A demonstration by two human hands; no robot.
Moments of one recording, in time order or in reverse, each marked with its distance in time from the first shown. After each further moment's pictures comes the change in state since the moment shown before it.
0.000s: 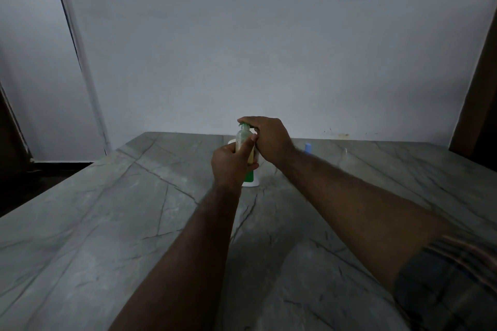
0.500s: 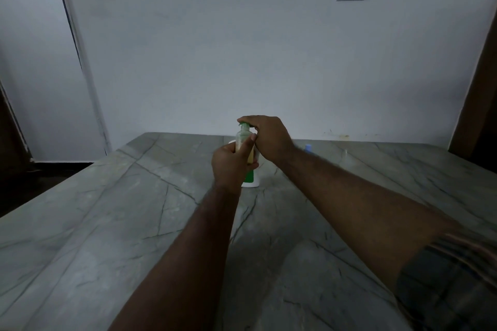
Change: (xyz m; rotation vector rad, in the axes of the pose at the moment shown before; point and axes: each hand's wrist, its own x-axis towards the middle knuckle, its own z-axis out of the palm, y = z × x) left_hand 0.001 0.002 -0.001 -0.009 -0.003 0.020; right_hand 0.004 -0.004 -0.005 -0.002 -0.020 0.000
